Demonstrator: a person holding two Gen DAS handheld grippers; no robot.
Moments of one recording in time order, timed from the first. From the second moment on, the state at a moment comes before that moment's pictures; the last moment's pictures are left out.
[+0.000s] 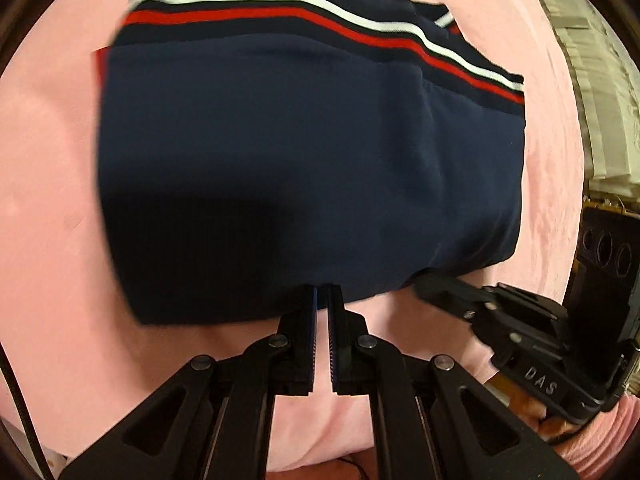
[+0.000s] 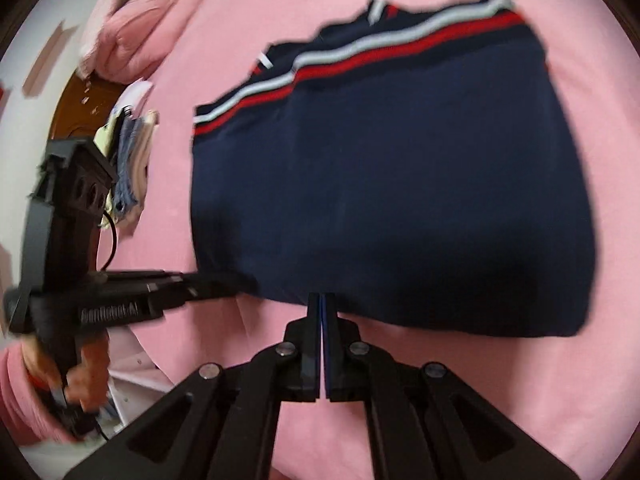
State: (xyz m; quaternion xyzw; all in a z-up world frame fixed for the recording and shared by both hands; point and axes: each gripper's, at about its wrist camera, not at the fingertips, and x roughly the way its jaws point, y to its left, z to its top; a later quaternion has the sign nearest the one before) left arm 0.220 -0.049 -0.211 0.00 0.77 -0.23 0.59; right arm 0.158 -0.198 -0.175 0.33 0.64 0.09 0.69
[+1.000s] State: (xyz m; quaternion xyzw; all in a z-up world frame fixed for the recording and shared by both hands) left arm 0.306 -0.017 -0.208 -0.08 0.73 -0.16 0.66; right arm 0.215 -0.323 -0.171 0.27 0.61 -0.01 0.75
